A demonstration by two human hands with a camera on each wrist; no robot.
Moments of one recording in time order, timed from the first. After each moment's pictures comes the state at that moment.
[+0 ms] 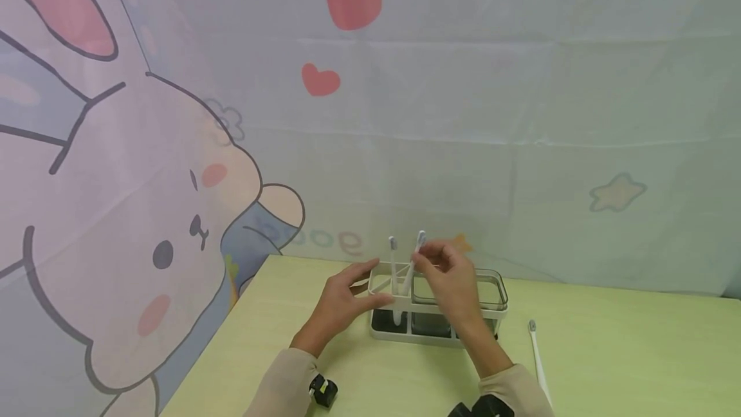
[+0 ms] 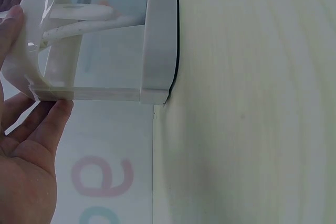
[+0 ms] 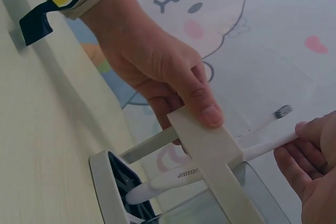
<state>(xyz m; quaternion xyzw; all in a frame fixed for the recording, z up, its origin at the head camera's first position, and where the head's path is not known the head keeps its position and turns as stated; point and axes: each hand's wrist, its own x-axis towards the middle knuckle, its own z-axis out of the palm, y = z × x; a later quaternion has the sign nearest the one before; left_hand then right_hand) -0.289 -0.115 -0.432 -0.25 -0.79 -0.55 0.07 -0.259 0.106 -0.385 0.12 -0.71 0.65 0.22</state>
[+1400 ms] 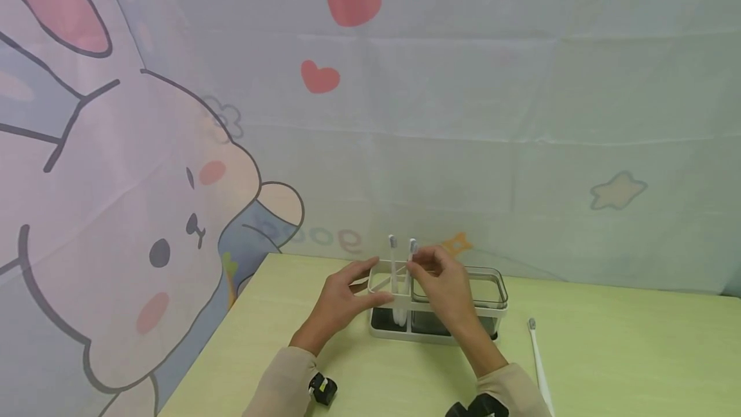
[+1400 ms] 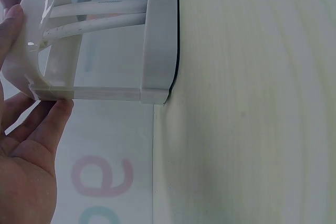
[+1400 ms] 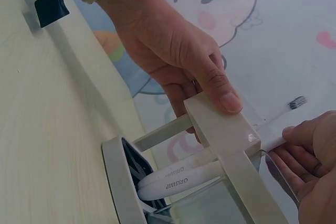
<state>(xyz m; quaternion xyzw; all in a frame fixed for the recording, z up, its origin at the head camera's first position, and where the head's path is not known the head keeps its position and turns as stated) -0.289 -0.112 -0.430 -0.24 -0.81 -0.54 0.08 -0.262 0.105 -0.394 0.12 -0.76 0.60 0.21</state>
